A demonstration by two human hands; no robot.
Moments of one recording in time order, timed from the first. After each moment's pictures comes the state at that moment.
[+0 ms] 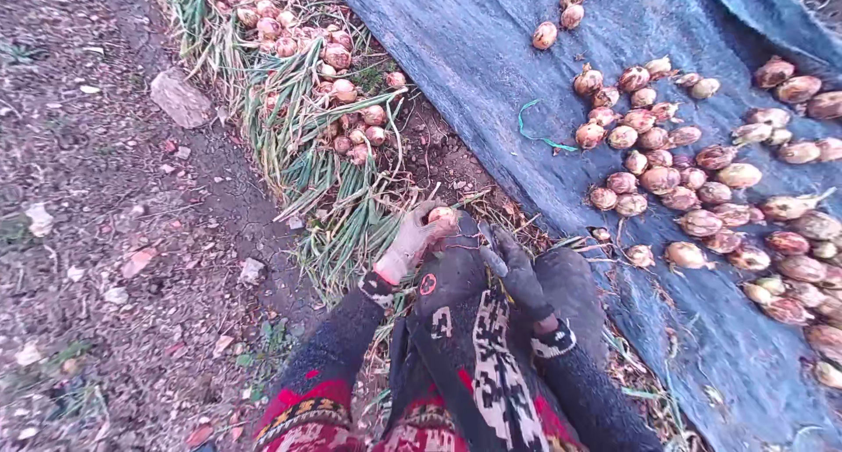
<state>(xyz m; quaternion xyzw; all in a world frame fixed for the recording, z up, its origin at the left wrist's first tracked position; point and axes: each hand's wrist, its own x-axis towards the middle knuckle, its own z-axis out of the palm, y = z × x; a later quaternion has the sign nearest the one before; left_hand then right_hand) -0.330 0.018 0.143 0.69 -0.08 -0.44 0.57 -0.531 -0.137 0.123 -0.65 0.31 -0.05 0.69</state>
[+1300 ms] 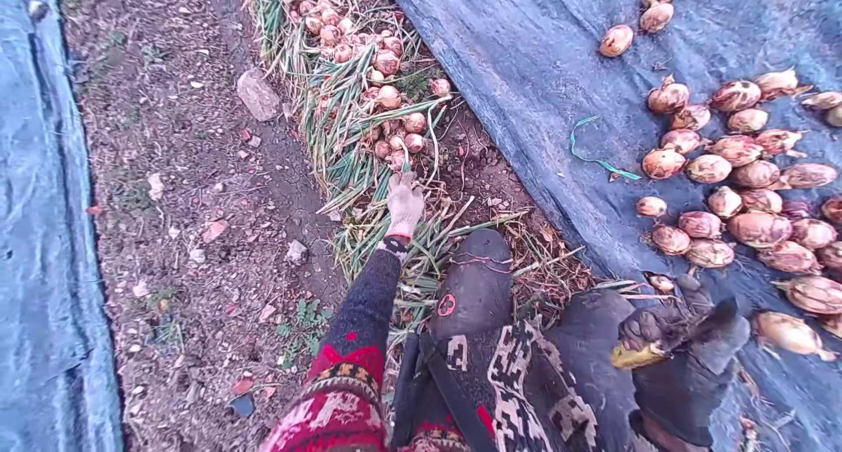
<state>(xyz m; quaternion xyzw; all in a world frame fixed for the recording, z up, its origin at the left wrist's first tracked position) -0.194 0.032 0.055 0.99 -0.04 -0.13 0.10 -0.583 -0.245 0.166 -0.43 0.33 -0.28 0.79</state>
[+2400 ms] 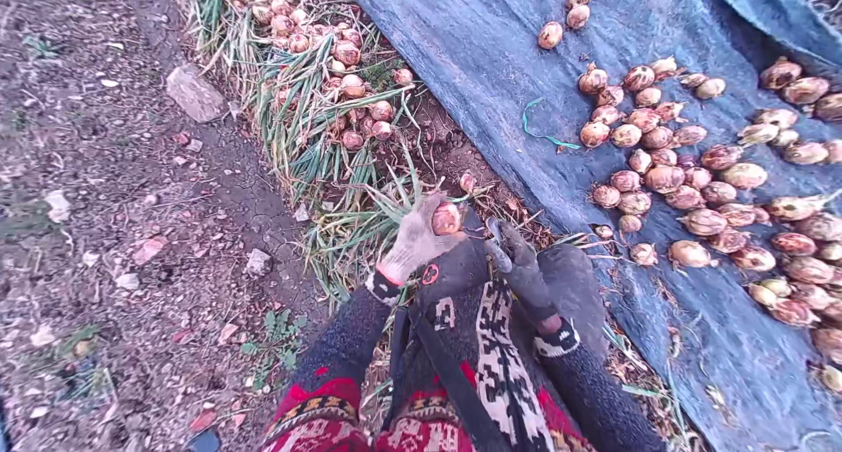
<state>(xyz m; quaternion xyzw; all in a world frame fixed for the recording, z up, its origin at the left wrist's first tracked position) -0.349 0.031 0.156 0.86 -0.30 -0.22 0.35 -0.543 -0.130 0.131 -0.68 0.31 -0.07 0.65</state>
